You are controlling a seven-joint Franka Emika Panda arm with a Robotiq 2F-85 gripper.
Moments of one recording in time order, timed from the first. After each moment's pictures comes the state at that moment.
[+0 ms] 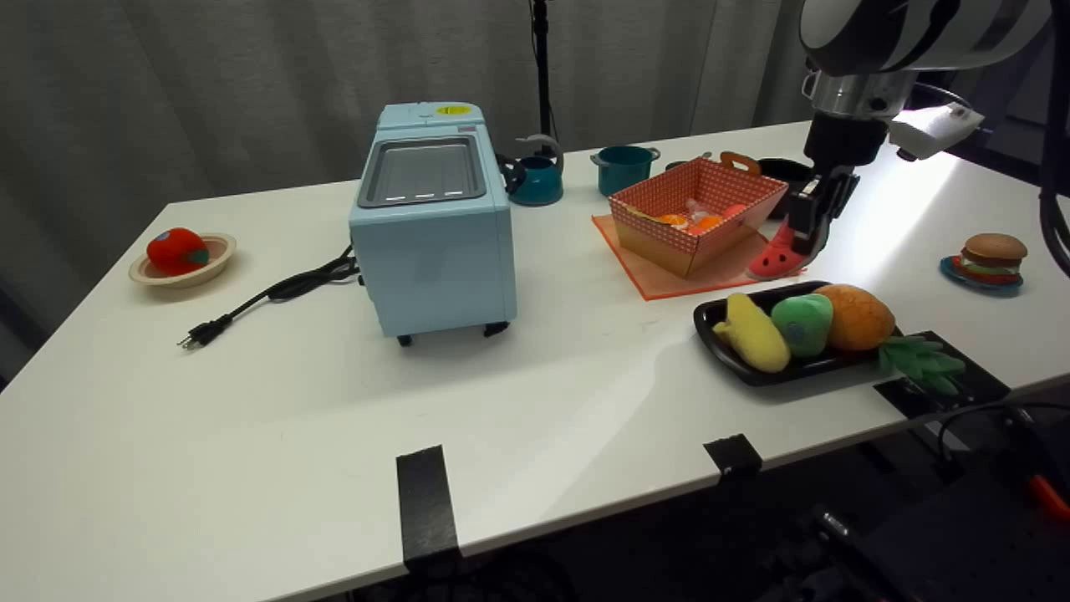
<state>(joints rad) -0.19 0.24 -0.09 -2.35 0.07 2.54 -0.59</state>
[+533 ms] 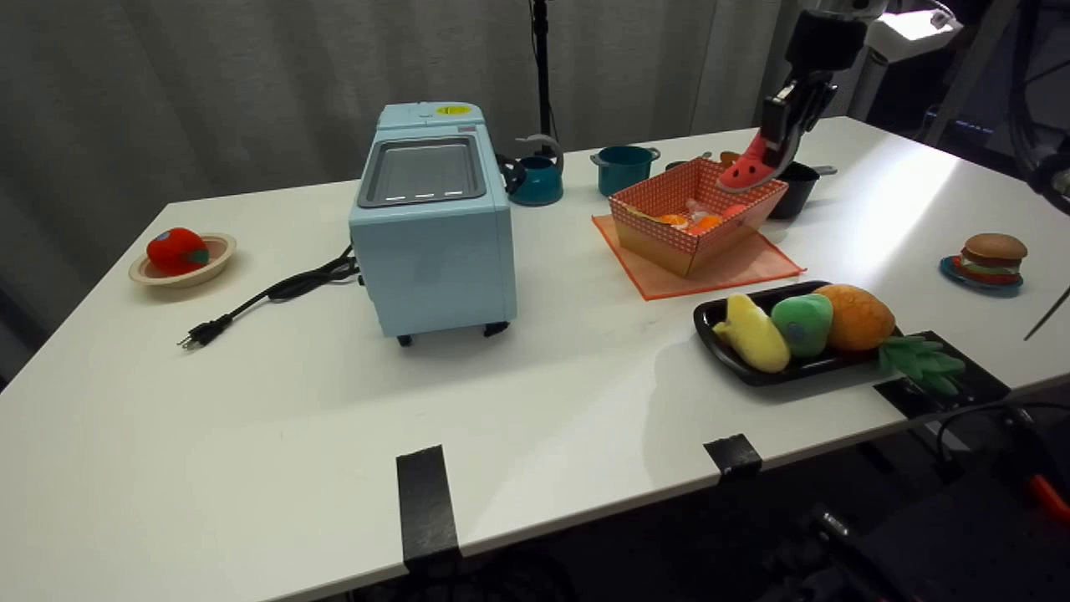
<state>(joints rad) -0.19 0.19 -0.07 -2.16 0.12 2.46 -0.59</state>
